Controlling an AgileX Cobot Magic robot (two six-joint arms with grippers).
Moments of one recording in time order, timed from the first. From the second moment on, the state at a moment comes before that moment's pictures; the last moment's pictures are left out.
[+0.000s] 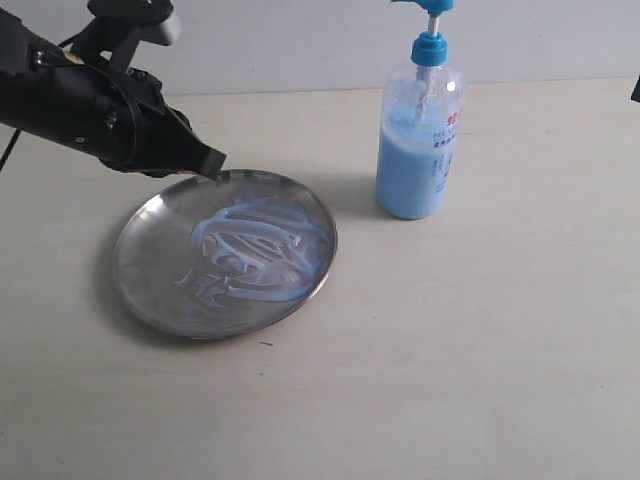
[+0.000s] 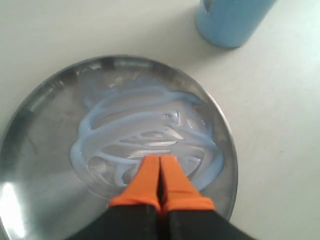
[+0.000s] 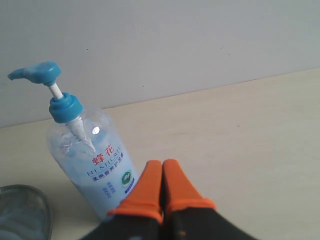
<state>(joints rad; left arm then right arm) -0.46 1.57 -1.02 -0.47 0.48 0.52 -0.02 0.92 -0.48 -0.09 -0.01 0.33</state>
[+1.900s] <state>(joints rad) -0.16 0.91 -0.92 -0.24 0.50 0.30 -0.02 0.92 -0.48 -0.09 -0.01 0.33</state>
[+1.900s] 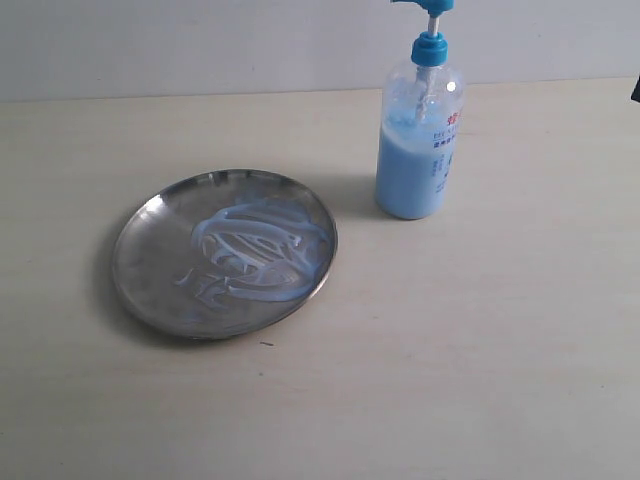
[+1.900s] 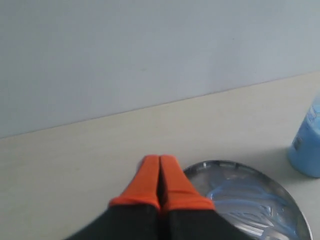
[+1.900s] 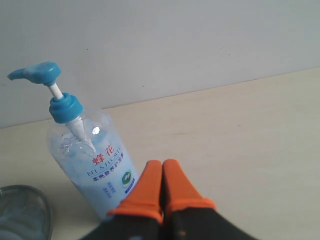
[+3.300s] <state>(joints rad) -0.07 0.01 0.00 -0.23 0.29 0.26 -0.02 0.92 -0.48 -0.09 -0.01 0.33</state>
